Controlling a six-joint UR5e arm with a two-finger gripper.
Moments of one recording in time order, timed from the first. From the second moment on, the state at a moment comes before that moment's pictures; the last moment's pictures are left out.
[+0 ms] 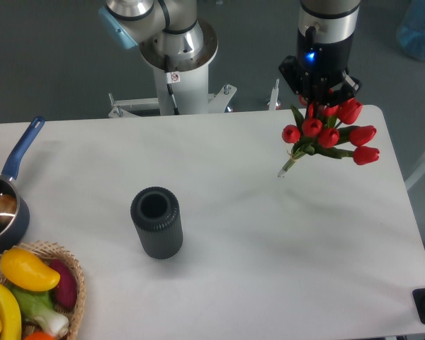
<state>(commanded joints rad) 2.69 -1.70 -1.34 -1.54 1.59 1.28</state>
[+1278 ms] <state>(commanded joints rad) 2.55 -1.79 -1.43 -1.67 1.57 1.06</state>
